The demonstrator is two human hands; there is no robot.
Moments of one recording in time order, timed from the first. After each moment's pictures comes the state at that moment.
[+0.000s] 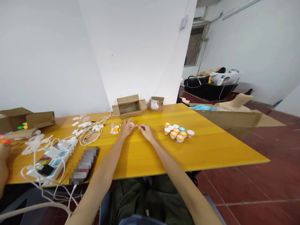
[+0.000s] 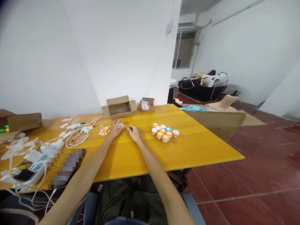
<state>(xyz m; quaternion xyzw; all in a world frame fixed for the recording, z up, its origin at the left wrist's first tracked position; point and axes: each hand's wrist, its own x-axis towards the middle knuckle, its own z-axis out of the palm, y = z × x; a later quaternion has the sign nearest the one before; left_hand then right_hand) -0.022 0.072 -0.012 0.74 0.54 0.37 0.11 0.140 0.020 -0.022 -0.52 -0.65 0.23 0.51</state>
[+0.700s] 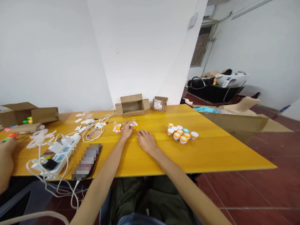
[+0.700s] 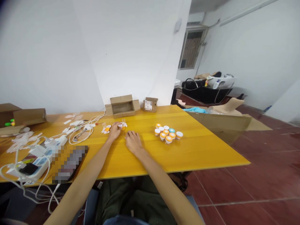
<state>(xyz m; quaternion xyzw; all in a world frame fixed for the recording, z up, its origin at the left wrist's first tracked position) -0.035 0.055 -0.015 0.72 0.54 0.41 0.14 0.113 -0.052 -0.007 -0.59 -0.79 -0.04 0.19</state>
